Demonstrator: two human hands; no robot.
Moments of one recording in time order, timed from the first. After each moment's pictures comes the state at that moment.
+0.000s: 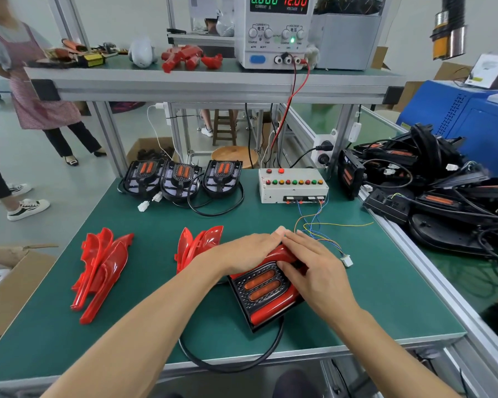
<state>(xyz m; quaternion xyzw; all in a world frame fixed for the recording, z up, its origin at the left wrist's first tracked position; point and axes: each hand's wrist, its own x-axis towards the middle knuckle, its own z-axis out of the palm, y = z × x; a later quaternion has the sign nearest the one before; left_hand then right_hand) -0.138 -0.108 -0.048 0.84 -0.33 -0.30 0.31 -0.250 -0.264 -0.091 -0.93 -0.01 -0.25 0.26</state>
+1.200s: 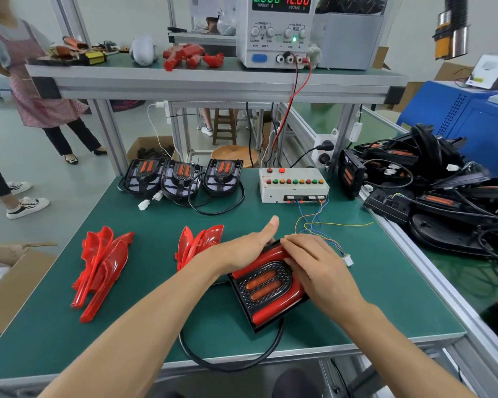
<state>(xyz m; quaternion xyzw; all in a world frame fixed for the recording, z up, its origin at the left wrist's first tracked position) -0.139 -0.103 -0.045 0.81 -0.25 -0.37 0.39 -0.243 -0.277 -0.093 -0.91 -0.16 -0.35 0.12</state>
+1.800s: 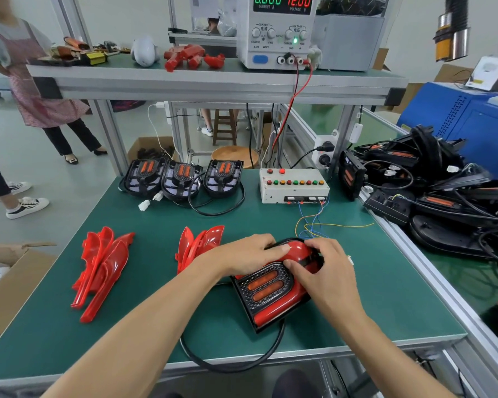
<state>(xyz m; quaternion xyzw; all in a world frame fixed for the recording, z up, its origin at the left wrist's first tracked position) -0.139 -0.105 -0.049 0.86 -0.31 -0.28 0.29 -0.251 -0.271 -0.099 -0.89 0.13 -0.26 0.34</state>
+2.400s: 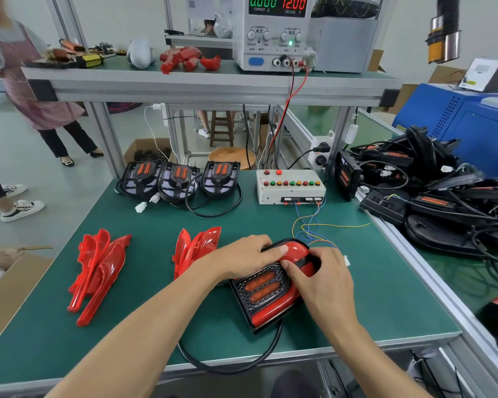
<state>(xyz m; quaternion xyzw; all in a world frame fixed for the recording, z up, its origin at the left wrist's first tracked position) -0.138 -0.105 -0.057 0.87 -0.32 -0.23 0.30 -0.258 -0.257 -0.101 -0.88 0.23 -0.26 0.34</state>
